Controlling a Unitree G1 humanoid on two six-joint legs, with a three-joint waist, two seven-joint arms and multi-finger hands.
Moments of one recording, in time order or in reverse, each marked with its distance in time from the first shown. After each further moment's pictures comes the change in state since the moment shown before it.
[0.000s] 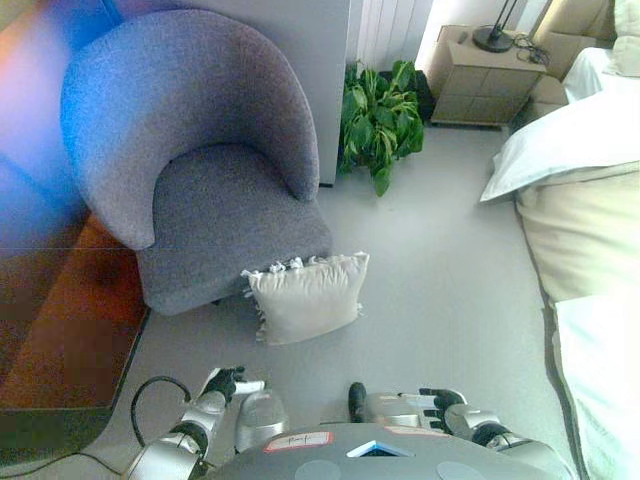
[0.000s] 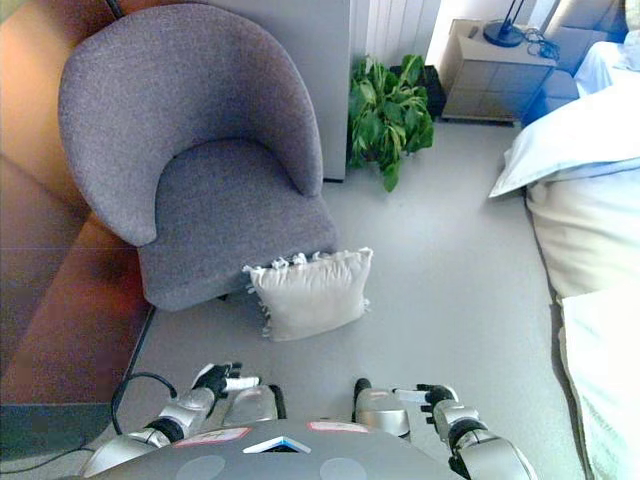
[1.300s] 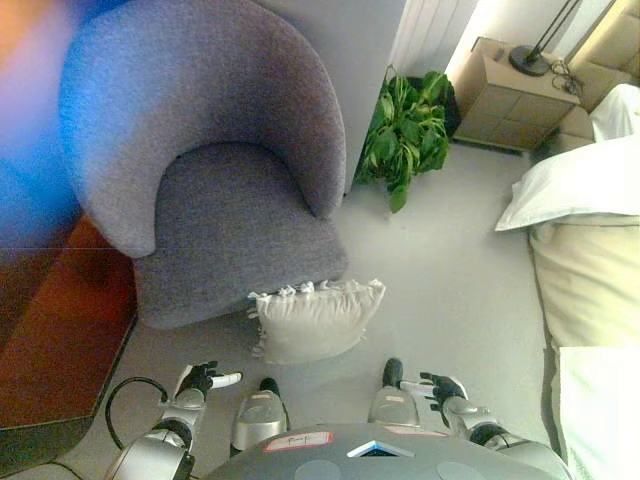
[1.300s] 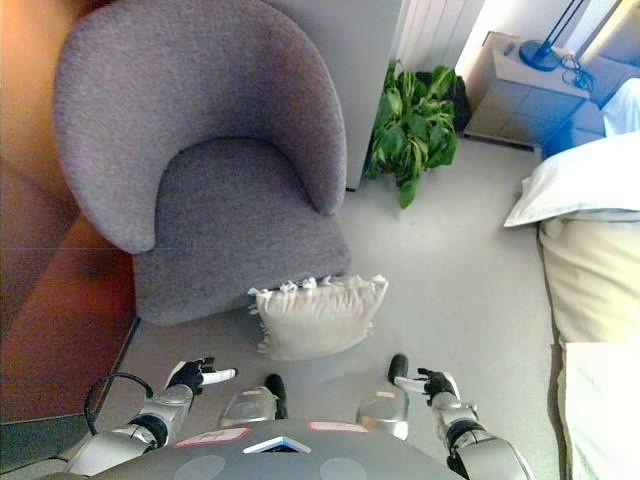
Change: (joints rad) left arm 0.002 0.089 0.040 0.052 -0.078 0.031 0.047; right arm -0.014 0.042 -0.029 -0.060 -0.096 -0.122 -0.061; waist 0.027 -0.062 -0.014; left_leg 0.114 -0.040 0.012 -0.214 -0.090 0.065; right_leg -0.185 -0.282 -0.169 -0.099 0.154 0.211
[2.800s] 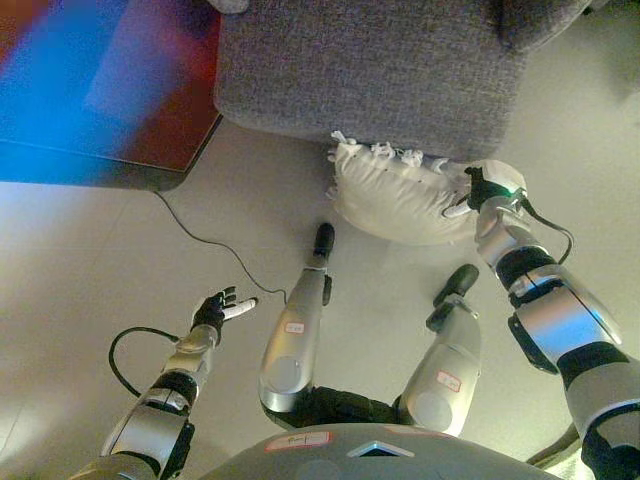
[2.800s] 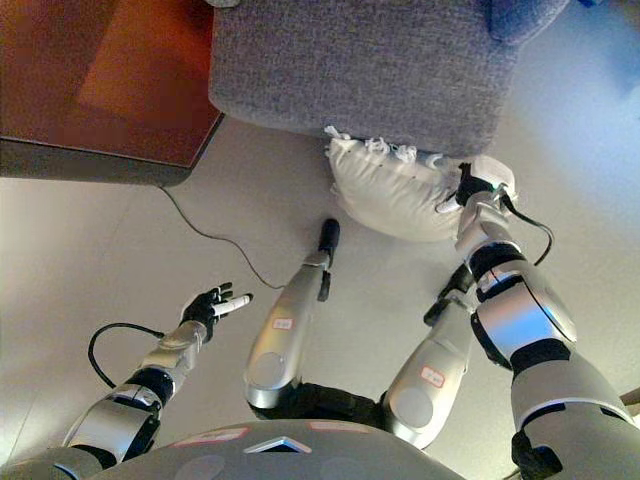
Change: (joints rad) left arm -0.143 0.026 -0.019 -0.219 -0.262 -0.035 -0.073; right arm -0.828 -0.281 0.392 -0.062 -0.349 0.204 -0.064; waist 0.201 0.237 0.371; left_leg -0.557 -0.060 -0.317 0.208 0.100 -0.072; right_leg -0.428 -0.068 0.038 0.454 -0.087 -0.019
